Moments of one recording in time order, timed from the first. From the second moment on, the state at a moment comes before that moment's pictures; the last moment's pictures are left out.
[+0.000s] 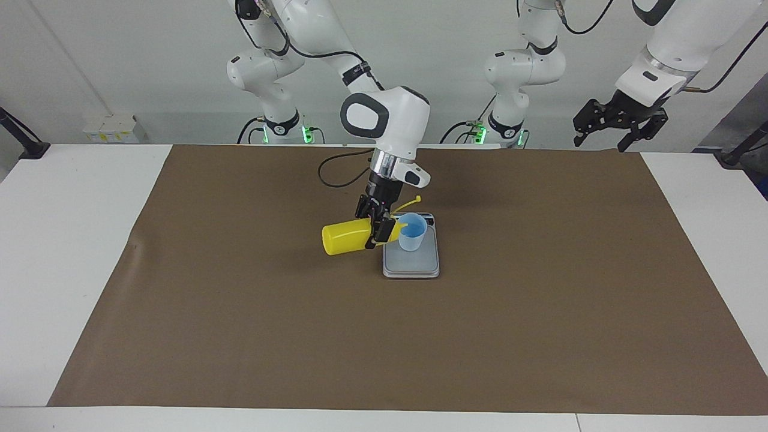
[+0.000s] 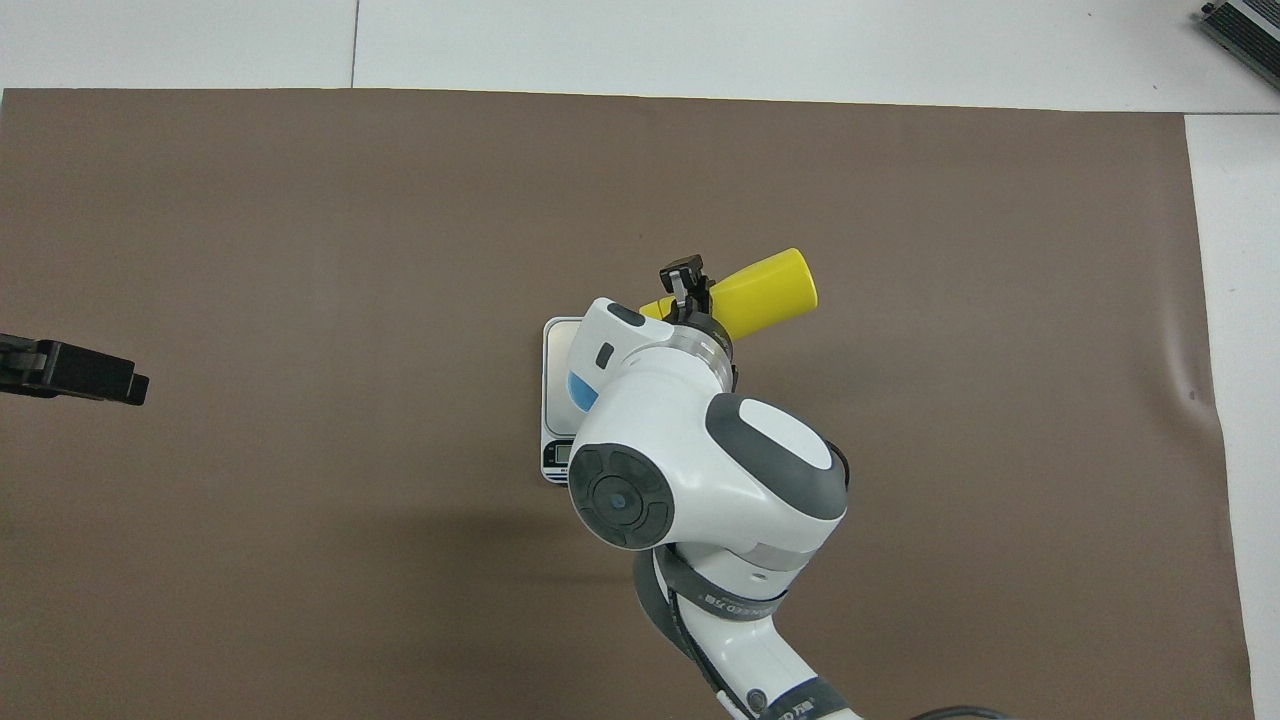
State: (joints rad) left arm 0.02 -0.10 -0.07 -1.62 -0.07 1.46 0.11; right arm 0.70 0.29 -0.07 -1.84 -0.83 2.24 -0.80
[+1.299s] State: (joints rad) left arm 0.02 -0.10 -0.07 -1.62 -0.07 1.46 0.11; right arm 0.74 0.30 -0.07 -1.85 -0.89 2.17 -0.80
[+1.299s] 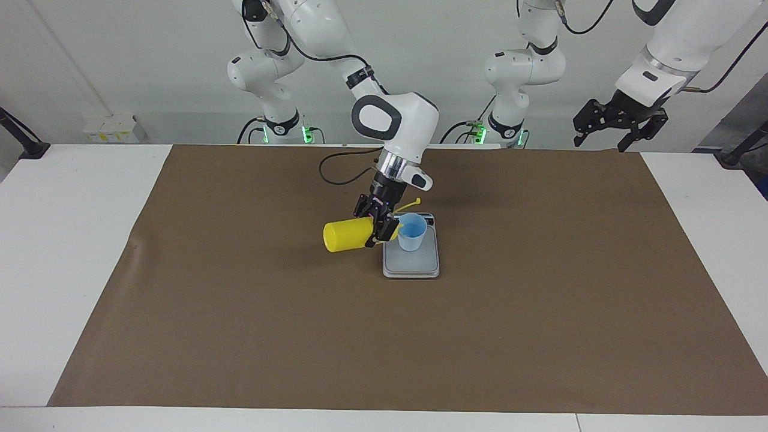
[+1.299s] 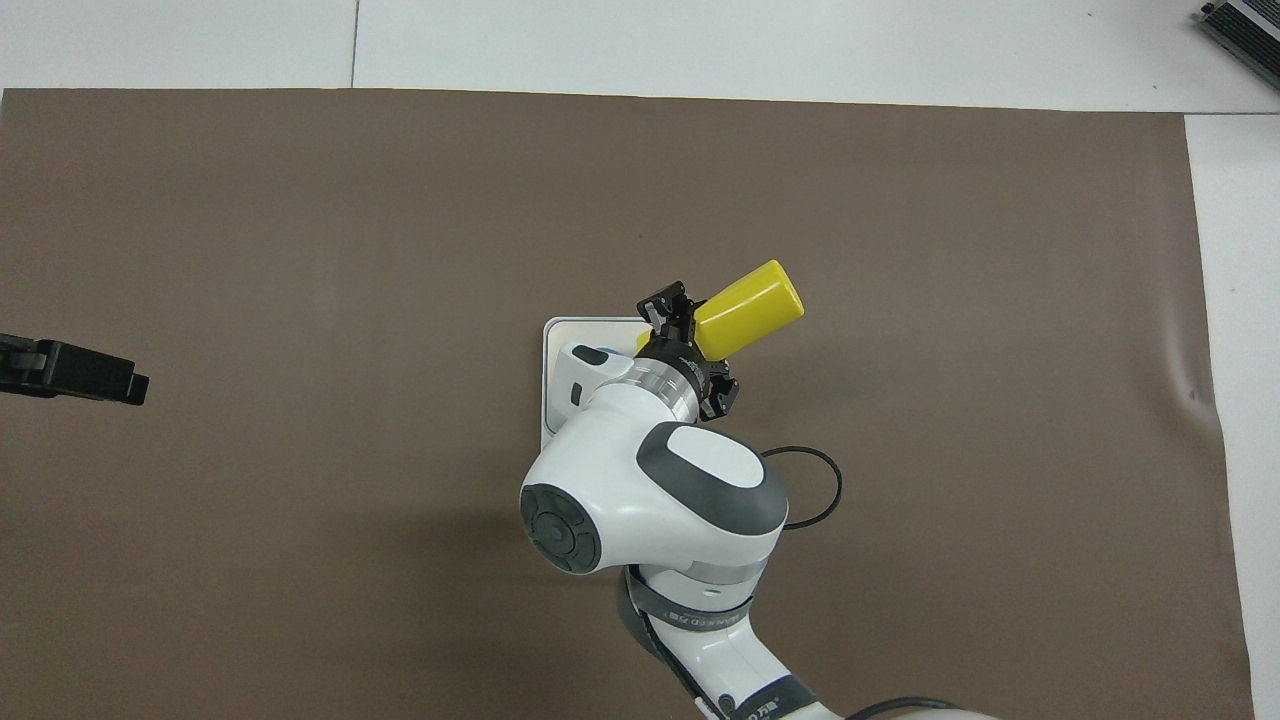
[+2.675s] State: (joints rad) left arm 0.02 -0.10 -0.07 -1.62 -0.07 1.46 0.11; right arm 0.74 0.24 -0.07 -1.84 -0.82 2.18 -0.80
